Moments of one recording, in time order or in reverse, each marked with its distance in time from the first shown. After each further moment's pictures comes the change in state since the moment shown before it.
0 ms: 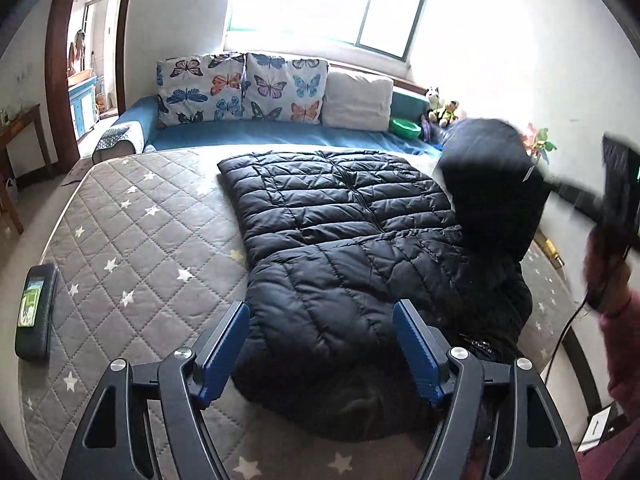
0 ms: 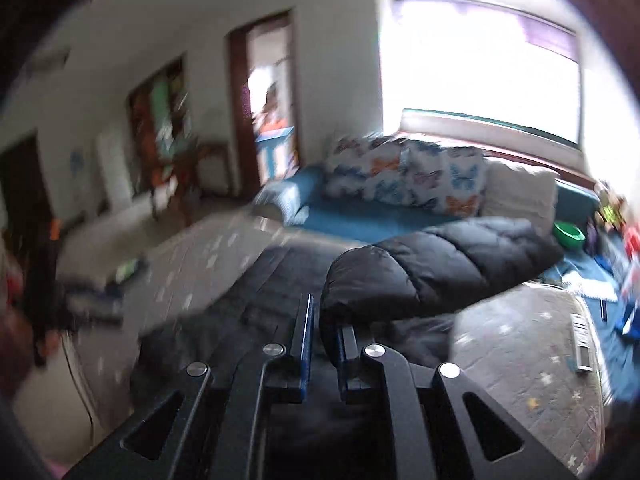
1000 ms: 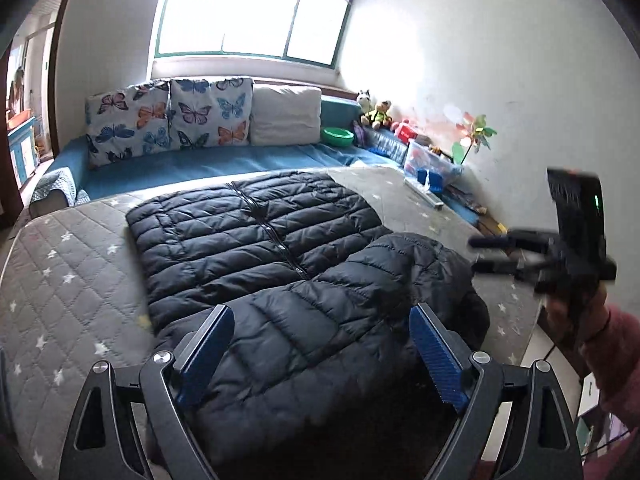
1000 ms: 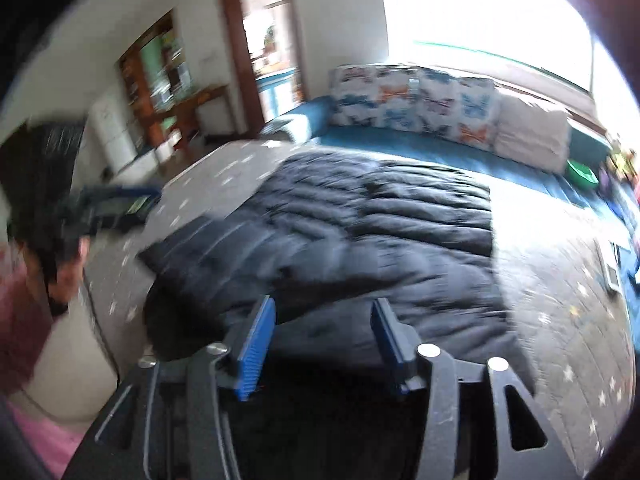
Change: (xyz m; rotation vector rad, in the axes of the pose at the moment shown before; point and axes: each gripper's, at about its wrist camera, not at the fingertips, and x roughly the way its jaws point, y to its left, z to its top) left arm 0.056 -0.082 0.048 0.167 -0.035 -0.196; right arm -0.003 -0.026 -0.049 0.199 0.168 0.023
